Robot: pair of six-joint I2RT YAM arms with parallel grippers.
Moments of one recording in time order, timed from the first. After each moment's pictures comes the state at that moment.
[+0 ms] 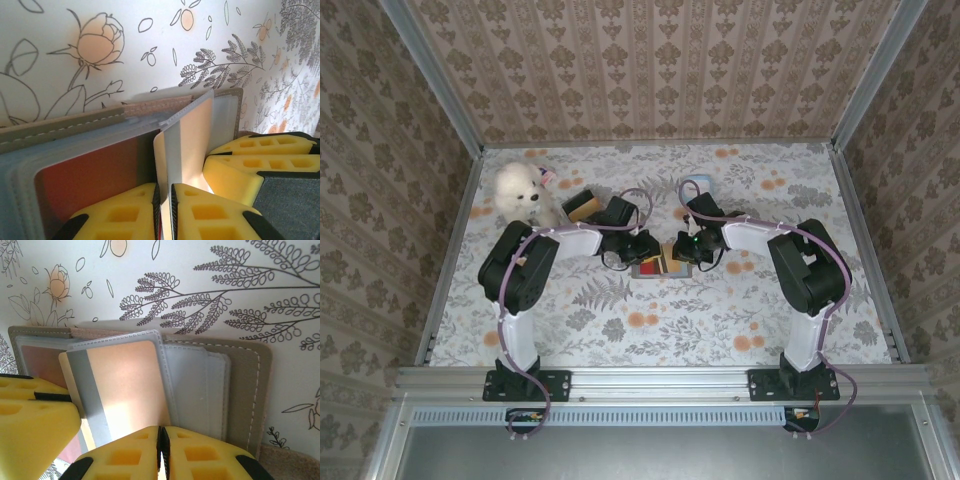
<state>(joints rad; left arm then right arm) -0.62 1.94 1.09 -0.13 0.54 -0.83 0.44 1.89 1.11 -0.38 -0.35 0.61</state>
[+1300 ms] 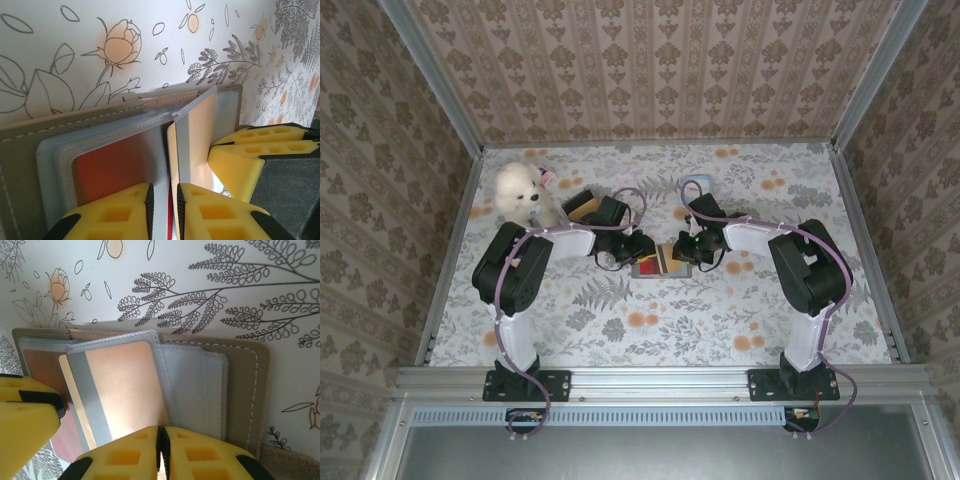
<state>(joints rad) -0.58 1.91 1.06 -0.13 0.58 -0.78 0.43 1.88 1.09 -0.35 -0.37 0.64</state>
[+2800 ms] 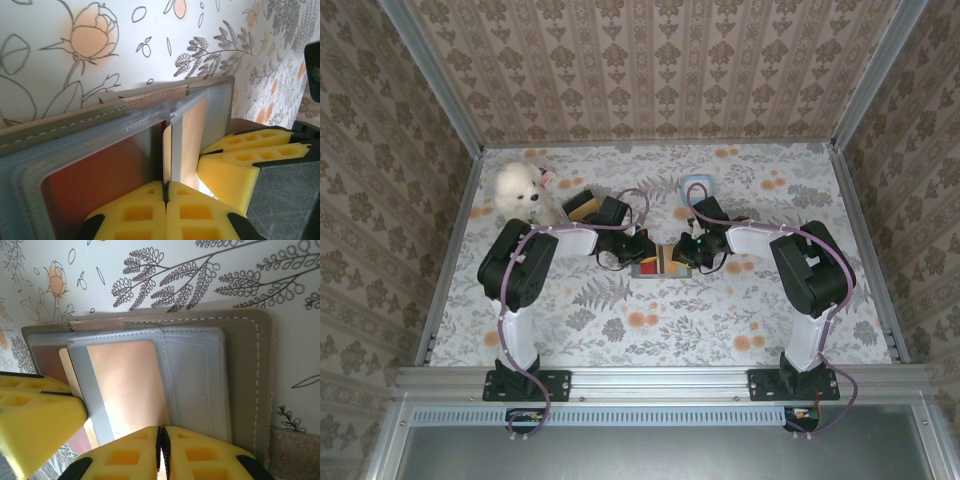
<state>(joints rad) -0.58 1.95 1.08 -0.11 0.66 -0.76 0.43 1.87 1.04 -0.30 -0.43 0.74</state>
